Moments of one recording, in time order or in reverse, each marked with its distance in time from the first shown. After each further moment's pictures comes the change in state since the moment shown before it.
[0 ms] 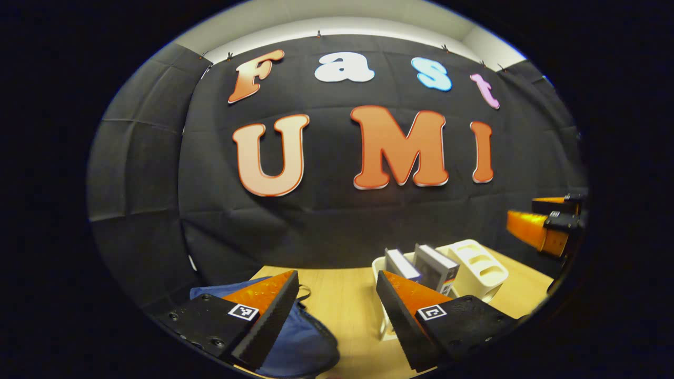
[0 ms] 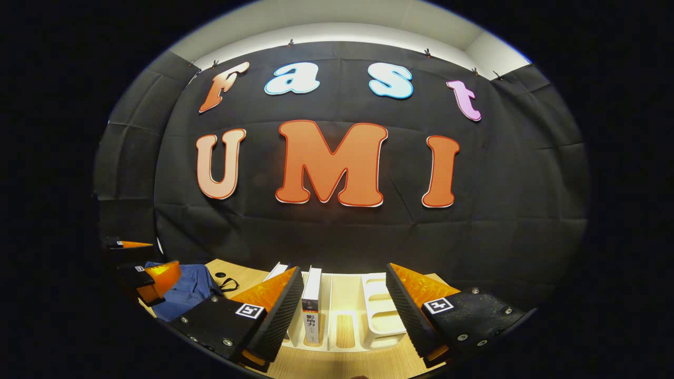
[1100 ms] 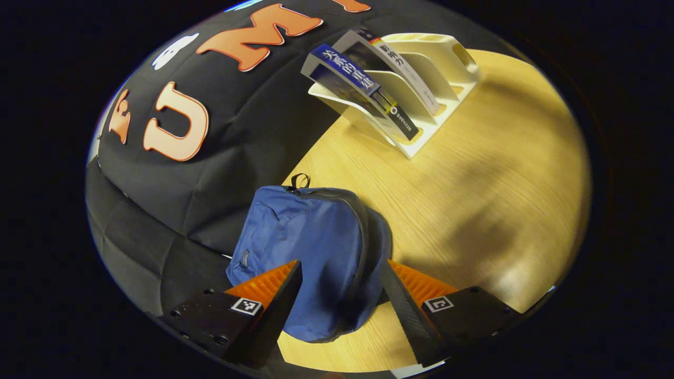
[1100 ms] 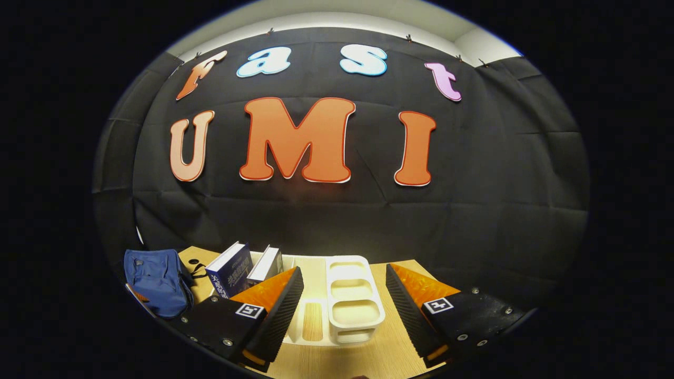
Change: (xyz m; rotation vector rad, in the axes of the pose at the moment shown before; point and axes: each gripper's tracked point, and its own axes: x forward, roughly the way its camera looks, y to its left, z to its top) left arm -0.030 0.034 -0.247 0.850 0.558 -0.021; right arm 0.020 -0.073 -0.049 0.011 0.082 -0.099
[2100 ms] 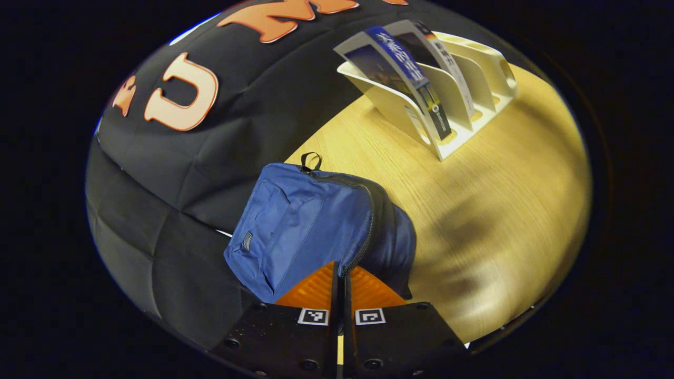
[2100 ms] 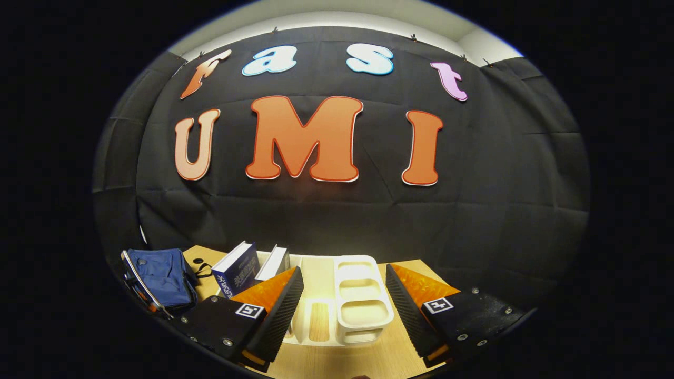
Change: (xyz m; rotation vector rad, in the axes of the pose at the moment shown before) left arm 0.004 0.043 0.015 -0.214 0.107 -0.091; right arm 0.002 0.025 0.003 -0.004 0.004 0.047
